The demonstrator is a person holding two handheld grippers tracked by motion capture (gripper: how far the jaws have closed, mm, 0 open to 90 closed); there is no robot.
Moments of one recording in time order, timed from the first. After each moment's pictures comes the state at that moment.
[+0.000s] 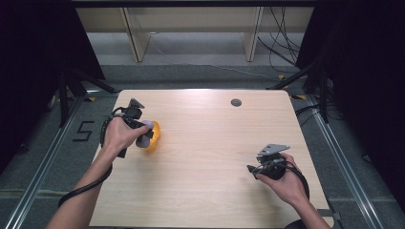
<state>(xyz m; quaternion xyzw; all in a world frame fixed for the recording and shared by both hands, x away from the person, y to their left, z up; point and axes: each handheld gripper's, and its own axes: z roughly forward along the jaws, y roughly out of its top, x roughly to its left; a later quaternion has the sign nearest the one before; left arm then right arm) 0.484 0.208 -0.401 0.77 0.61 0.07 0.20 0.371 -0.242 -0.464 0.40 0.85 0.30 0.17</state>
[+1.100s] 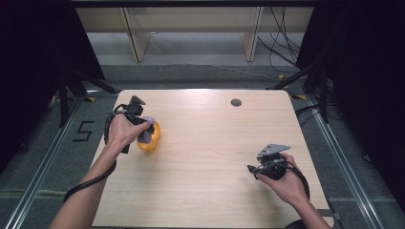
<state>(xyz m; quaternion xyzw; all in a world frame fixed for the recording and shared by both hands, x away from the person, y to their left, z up) 0.500 0.207 -0.407 0.75 0.62 0.09 0.21 0.370 -0.242 -0.464 0.40 0.85 0.30 0.17</state>
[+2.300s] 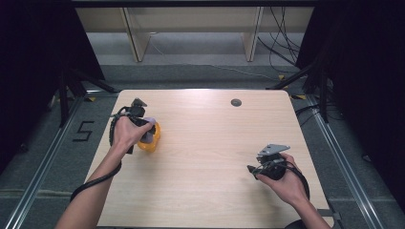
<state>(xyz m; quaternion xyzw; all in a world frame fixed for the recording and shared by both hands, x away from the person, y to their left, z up) 0.510 0.204 -0.430 0.74 0.63 0.10 0.21 0.370 -0.242 -0.463 0.40 0.85 0.30 0.16</state>
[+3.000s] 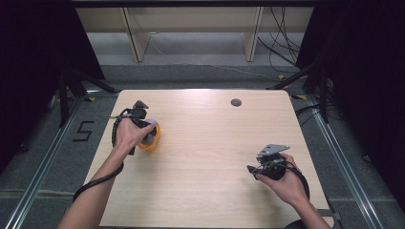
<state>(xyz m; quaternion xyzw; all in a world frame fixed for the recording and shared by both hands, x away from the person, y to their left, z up) 0.515 0.203 -0.443 0.75 0.63 0.10 0.20 0.370 -0.241 -0.464 0.40 0.85 0.30 0.16</state>
